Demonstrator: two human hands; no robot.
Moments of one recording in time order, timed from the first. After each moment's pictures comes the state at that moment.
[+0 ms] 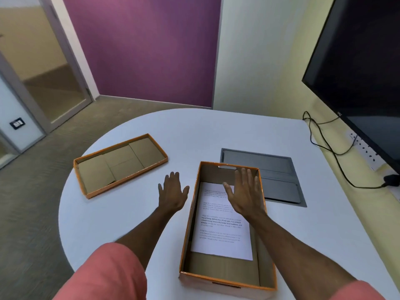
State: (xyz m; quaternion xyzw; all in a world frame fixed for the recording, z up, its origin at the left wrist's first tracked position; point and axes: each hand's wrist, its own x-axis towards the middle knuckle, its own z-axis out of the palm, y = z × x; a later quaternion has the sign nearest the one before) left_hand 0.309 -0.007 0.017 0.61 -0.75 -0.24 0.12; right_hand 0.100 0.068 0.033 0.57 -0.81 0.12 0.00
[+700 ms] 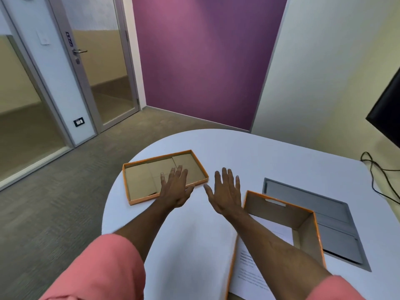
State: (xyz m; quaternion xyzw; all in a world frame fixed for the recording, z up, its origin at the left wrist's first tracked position) left_hand 0.435 -0.092 0.064 0.63 -0.76 -0.11 0.09; right_hand 0.266 -0.058 0.061 0.70 -0.70 0.13 -0.01
